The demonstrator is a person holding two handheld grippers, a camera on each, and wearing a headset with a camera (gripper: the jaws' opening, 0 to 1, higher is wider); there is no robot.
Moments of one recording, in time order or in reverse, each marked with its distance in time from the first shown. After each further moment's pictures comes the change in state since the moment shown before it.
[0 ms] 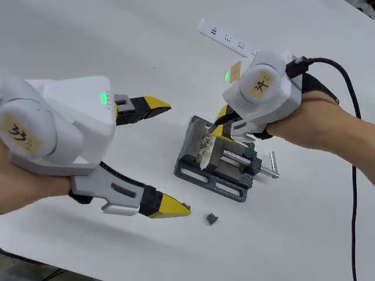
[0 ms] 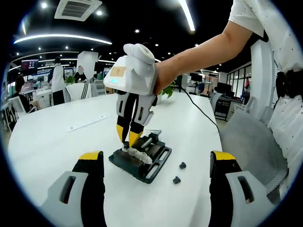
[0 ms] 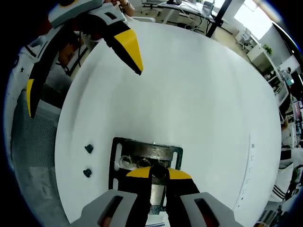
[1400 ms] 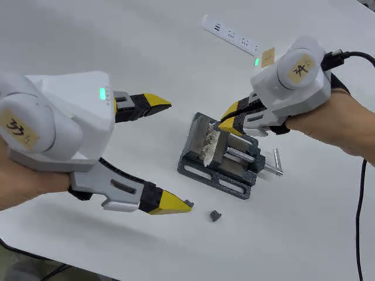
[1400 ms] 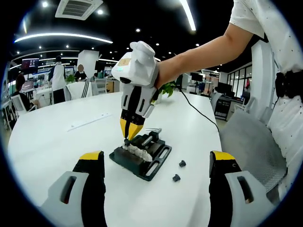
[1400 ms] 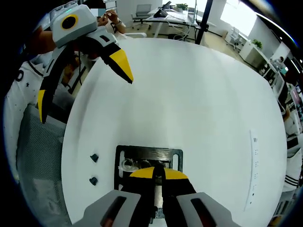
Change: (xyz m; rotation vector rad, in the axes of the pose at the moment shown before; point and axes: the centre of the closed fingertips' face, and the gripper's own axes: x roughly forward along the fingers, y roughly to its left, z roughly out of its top) left arm -0.005 0.001 -0.004 -0.012 0.007 0.003; right arm -0.008 -0.002 0.000 0.112 -0.132 0.035
